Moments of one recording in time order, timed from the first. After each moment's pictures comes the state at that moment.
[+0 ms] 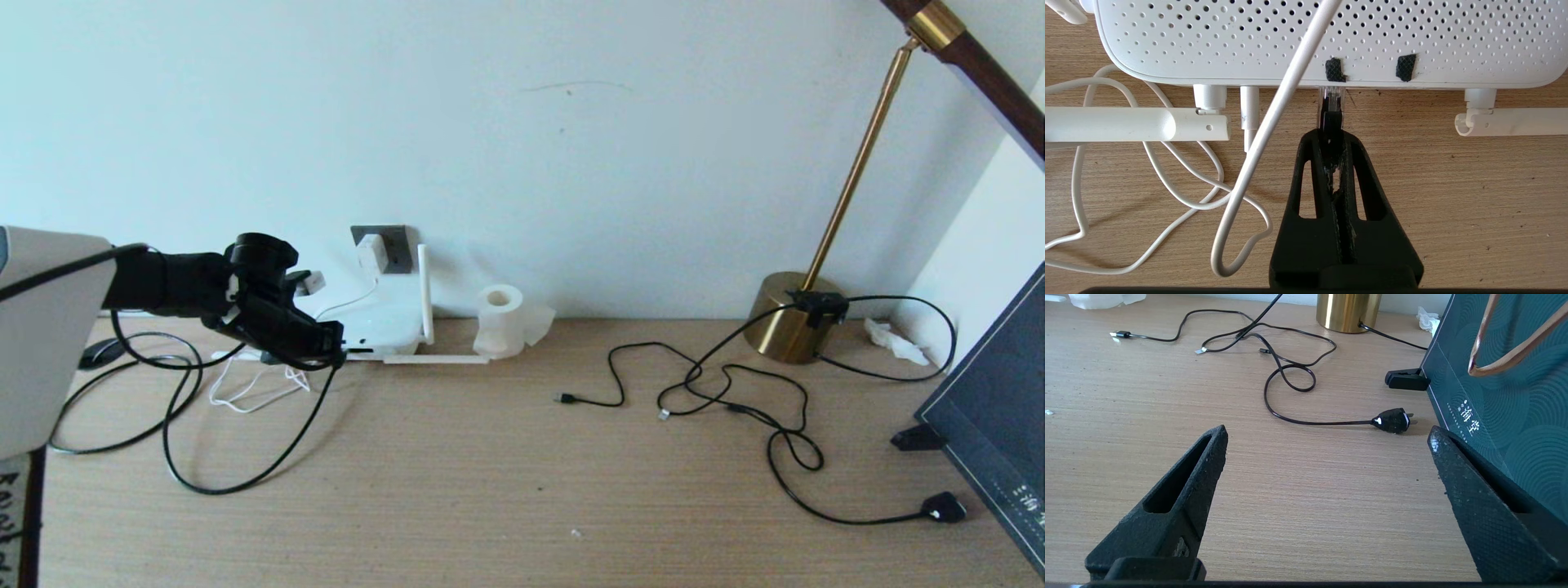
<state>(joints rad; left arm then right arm) 0.04 2.27 -1.81 0.41 -0.15 0.00 -0.01 0.00 -0.01 0.03 0.01 -0.05</state>
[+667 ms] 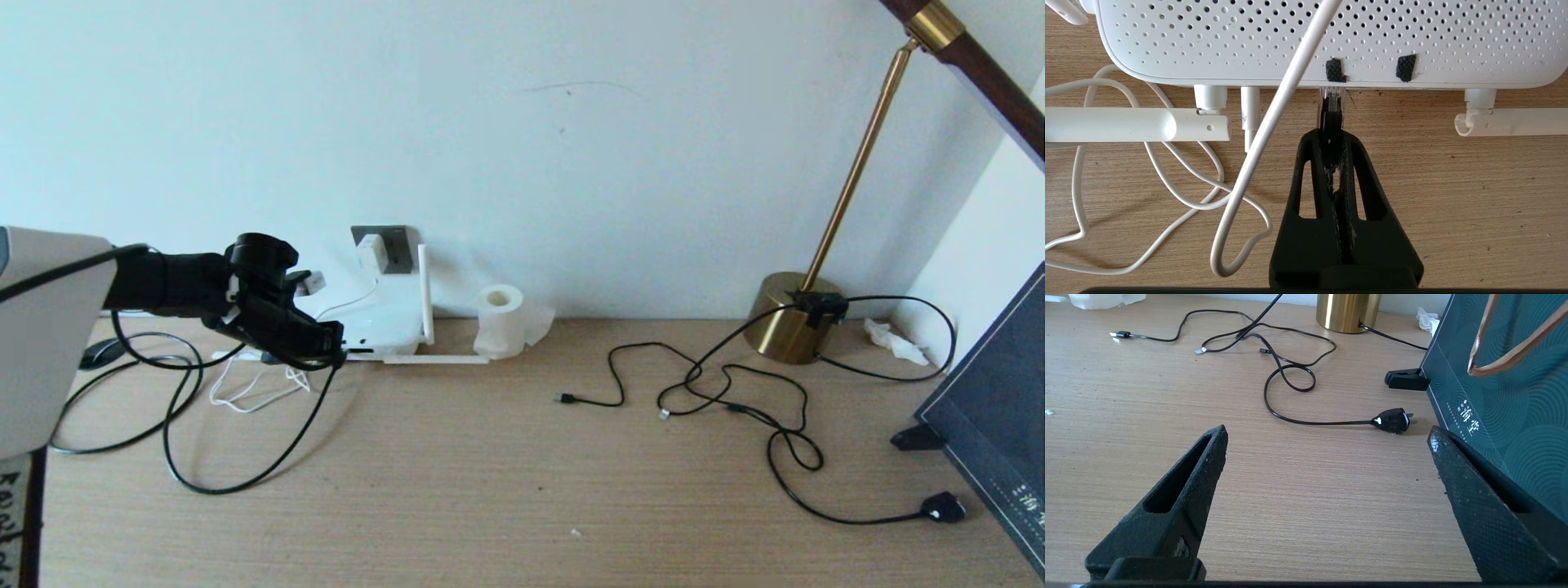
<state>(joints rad) 0.04 2.27 -1.81 0.41 -0.15 0.00 -0.01 0.00 -0.01 0.03 0.01 -0.05</state>
